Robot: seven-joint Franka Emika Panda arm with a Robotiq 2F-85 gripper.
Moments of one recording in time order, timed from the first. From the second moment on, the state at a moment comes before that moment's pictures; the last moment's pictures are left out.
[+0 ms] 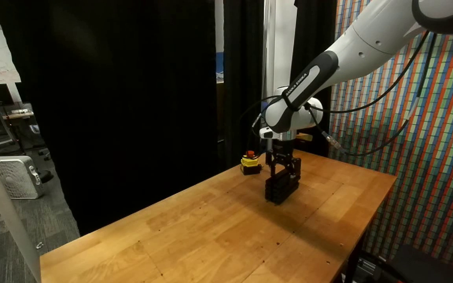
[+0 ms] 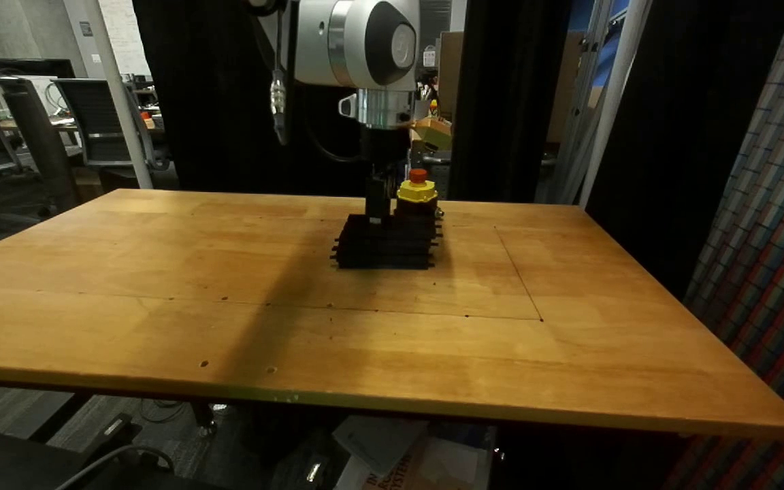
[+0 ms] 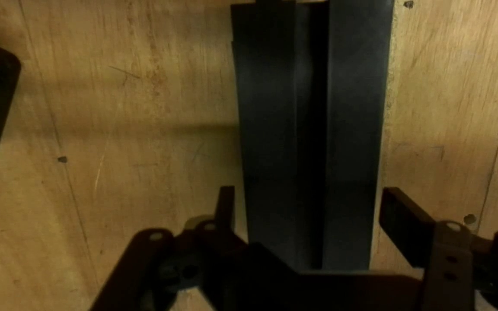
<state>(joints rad) -0.14 0.31 0.01 -2.07 0.02 2.36 -1.83</state>
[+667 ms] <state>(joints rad) -0.13 0.21 0.01 -2.04 0.02 2.17 -1.73</state>
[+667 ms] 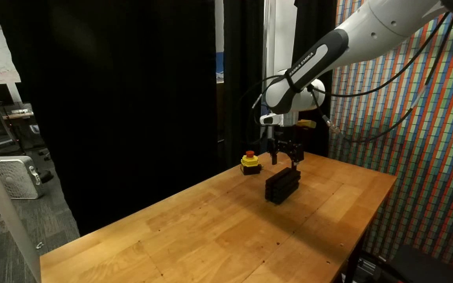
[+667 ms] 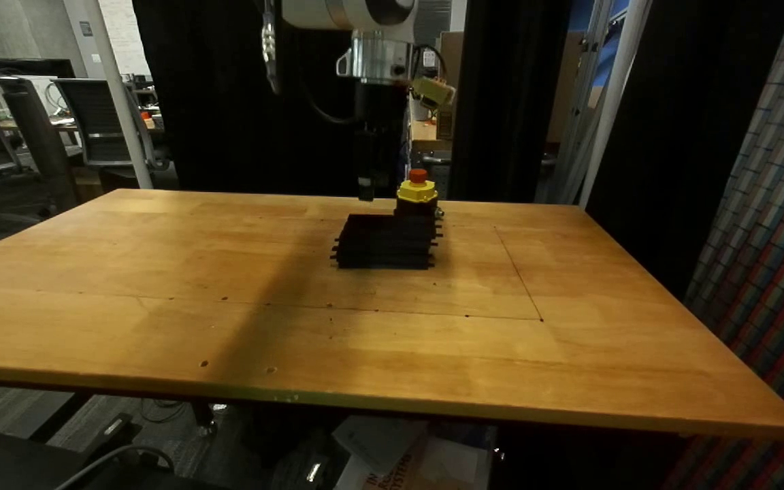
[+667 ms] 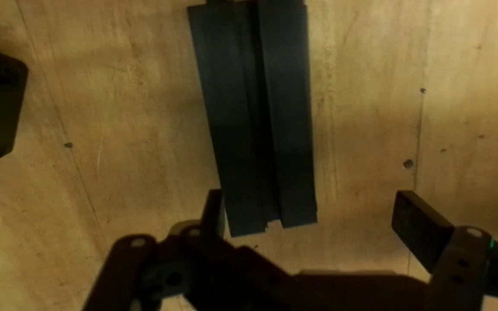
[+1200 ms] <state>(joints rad) -0.13 -0.15 -0.04 -2.02 0.02 1.71 -1.32</state>
